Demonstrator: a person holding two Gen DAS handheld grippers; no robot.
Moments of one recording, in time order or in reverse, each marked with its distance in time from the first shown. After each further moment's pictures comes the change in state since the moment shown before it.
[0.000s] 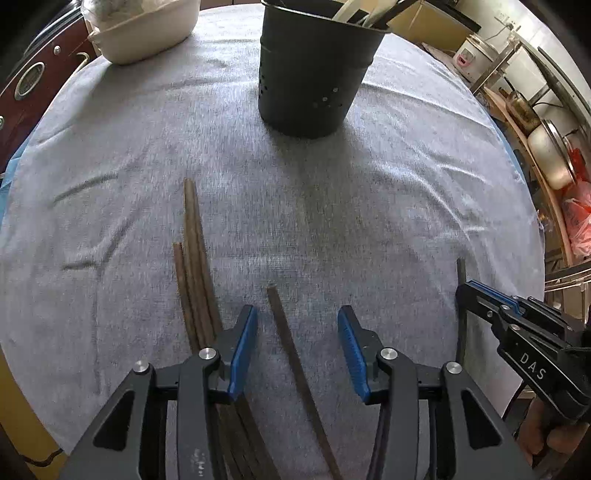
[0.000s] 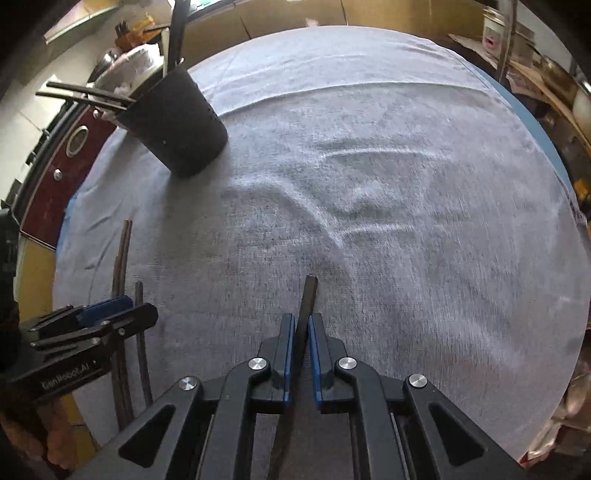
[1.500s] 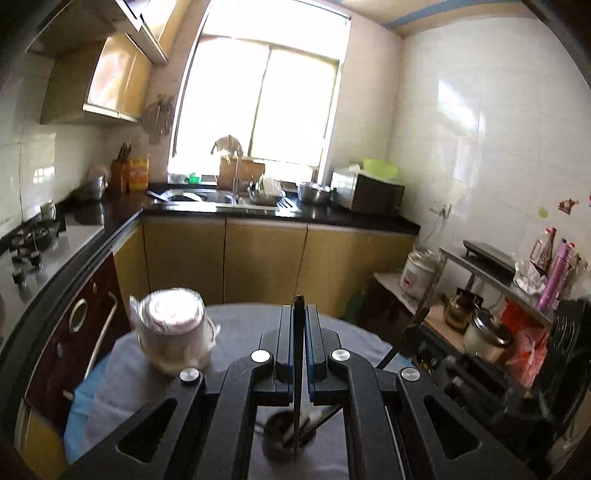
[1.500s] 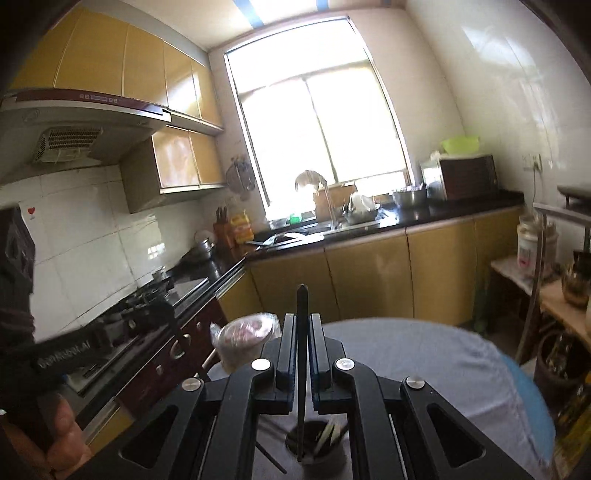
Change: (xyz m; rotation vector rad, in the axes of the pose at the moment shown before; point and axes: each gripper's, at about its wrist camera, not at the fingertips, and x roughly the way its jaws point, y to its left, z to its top) left arm -0.304 0.001 0.098 0.059 -0.919 -0.088; right arm -0.241 0.118 0.115 -0.149 -0.948 0.165
